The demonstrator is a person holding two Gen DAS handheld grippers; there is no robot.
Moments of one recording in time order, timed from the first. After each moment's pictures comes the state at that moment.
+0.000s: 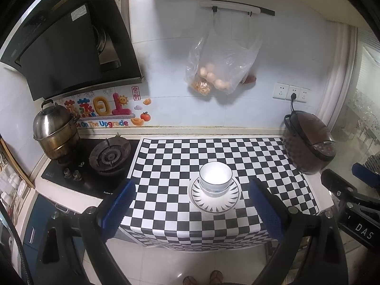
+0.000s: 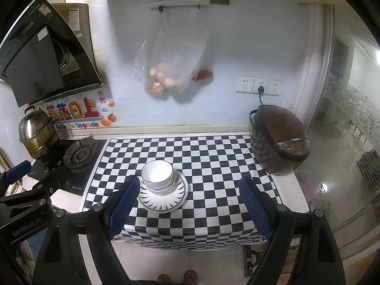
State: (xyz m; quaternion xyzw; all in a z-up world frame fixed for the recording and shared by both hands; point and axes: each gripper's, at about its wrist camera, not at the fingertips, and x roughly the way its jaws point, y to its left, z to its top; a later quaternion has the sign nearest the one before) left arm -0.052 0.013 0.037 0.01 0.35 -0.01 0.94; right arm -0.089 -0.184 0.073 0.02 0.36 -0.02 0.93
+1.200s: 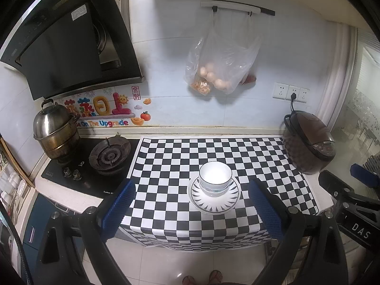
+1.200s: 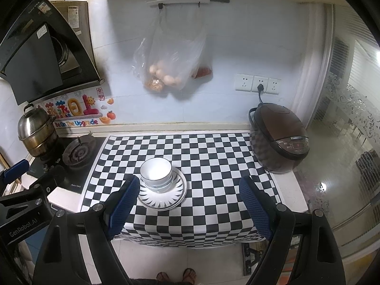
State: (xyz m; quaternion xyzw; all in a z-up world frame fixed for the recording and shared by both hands) left arm -0.057 0.009 0.037 0.01 0.35 0.00 0.94; right arm -0.090 -0.189 0.068 0.02 0.37 -0.02 0.93
